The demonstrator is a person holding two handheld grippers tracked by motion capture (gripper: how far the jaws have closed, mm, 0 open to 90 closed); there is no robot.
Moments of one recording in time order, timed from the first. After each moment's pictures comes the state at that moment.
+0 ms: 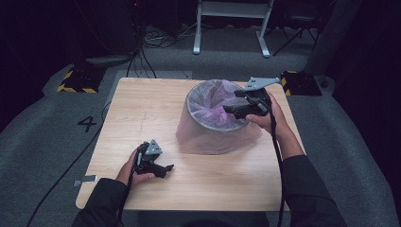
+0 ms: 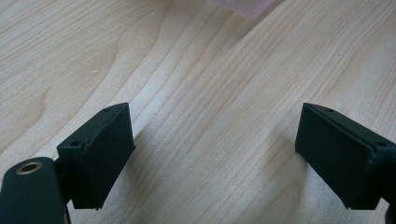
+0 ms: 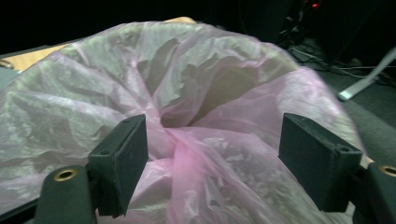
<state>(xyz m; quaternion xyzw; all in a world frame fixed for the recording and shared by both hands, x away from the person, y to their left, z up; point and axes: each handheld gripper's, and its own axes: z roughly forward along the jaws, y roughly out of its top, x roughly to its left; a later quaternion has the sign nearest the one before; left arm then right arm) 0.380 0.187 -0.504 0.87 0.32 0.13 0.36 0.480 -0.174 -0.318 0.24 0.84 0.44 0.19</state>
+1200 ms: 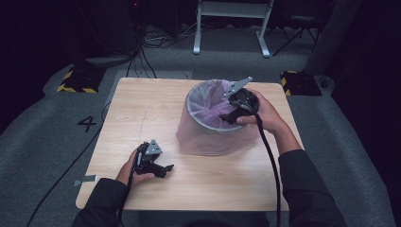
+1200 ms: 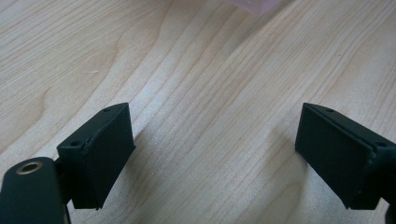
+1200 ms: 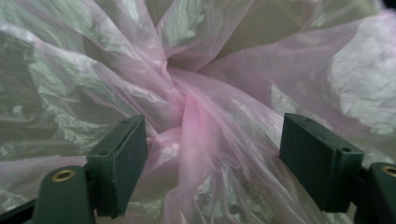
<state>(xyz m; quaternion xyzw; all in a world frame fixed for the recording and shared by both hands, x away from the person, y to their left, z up) 0.380 0.187 -0.504 0.87 0.32 0.13 0.36 0.495 -0.141 -0.331 0.20 0.92 0.28 0.19</state>
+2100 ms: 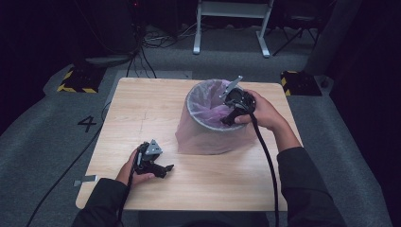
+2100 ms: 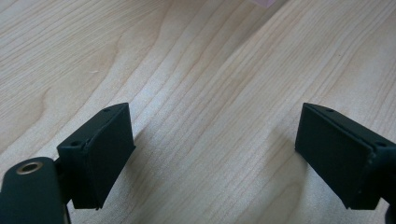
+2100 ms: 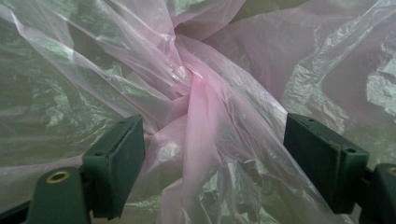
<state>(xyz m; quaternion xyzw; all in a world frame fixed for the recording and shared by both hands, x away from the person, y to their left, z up) 0.380 0.187 -0.504 0.87 0.32 0.13 0.36 0.502 -0.130 -0.333 0.21 0.94 0.20 0.16</state>
